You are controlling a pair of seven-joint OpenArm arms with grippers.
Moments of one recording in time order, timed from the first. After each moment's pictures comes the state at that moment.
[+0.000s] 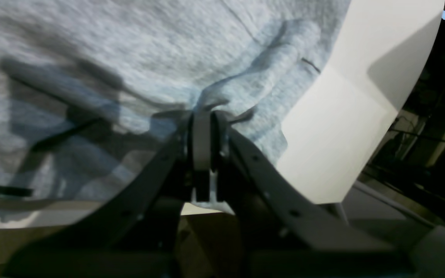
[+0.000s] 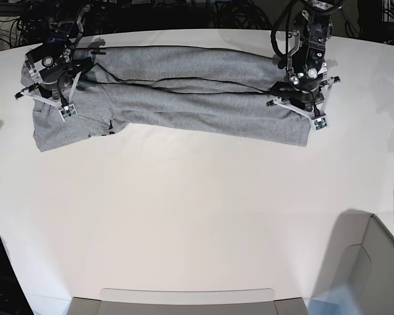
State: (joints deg) left arm 18.7 -13.6 4.9 96.3 -13.2 -35.4 50.3; right arm -14.2 1.5 24.1 114.8 -19.9 44.9 -67.8
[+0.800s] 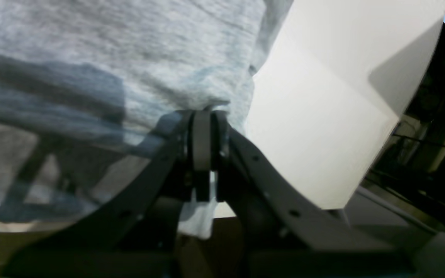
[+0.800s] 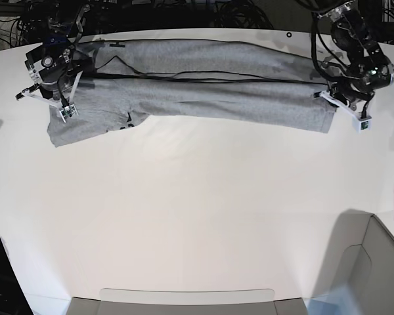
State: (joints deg) left arm 10.3 -8.0 -36.5 105.7 -18.3 -35.4 78.8; right arm -14.2 1.5 24.1 114.8 -18.7 44.9 -67.7
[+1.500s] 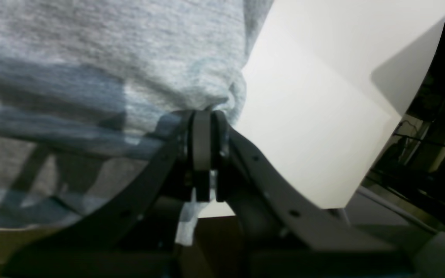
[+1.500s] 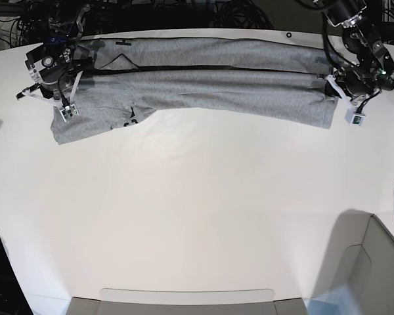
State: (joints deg) left arm 8.5 -11.5 -39.0 89.8 -19.2 -35.4 76.4; right arm -14.2 1.3 24.0 114.8 -18.9 44.9 -67.7
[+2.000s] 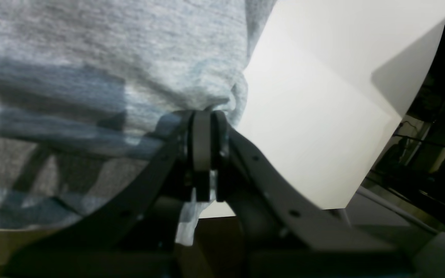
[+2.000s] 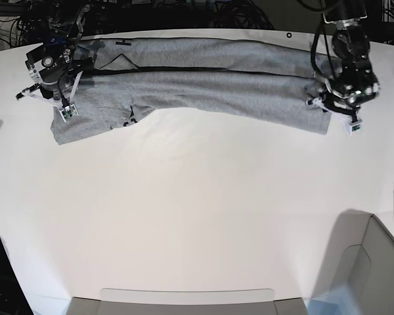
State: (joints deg) left arm 12.5 -12.5 -14.7 93.3 -16.2 -35.4 73.3; right arm -14.2 1.3 24.0 114.8 -18.9 44.9 -67.7
